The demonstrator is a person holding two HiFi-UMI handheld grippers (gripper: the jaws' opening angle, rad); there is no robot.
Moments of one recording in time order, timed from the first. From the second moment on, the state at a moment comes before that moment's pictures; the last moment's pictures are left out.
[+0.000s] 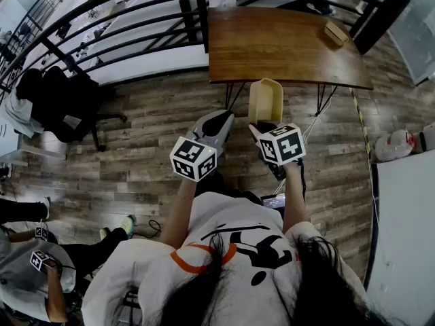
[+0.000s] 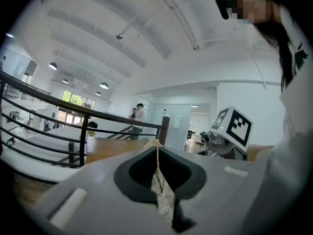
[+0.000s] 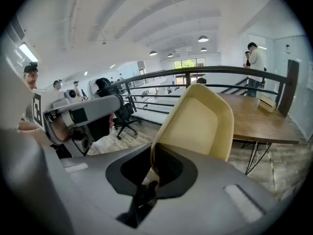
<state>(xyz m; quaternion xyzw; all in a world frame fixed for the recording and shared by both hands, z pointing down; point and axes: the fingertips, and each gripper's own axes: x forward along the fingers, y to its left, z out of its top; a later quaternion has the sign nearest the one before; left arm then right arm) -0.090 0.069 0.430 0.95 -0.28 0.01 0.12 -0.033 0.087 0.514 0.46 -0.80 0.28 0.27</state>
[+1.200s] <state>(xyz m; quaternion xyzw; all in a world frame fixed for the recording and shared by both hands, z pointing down) -0.067 0.046 0.442 0.95 -0.28 0.04 0.13 -0.003 0.069 0.527 0.47 -0.79 0.31 0.24</state>
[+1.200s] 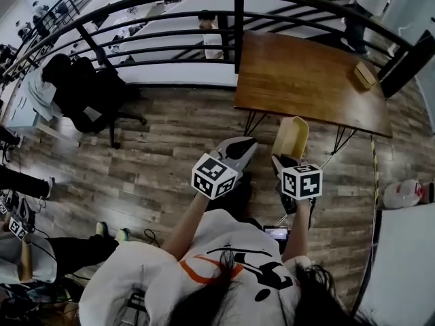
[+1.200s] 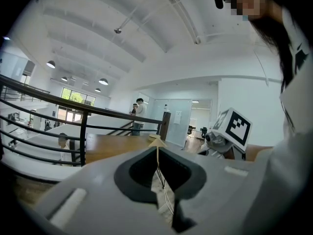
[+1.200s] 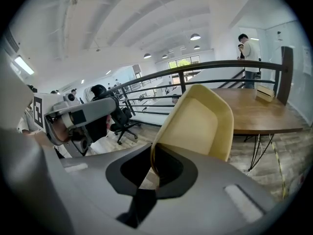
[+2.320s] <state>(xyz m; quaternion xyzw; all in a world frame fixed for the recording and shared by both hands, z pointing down) 0.010 -0.228 0.450 0.95 -0.27 0.05 0.14 0.082 -0.207 0.549 0.45 -0.78 0.32 0.29</state>
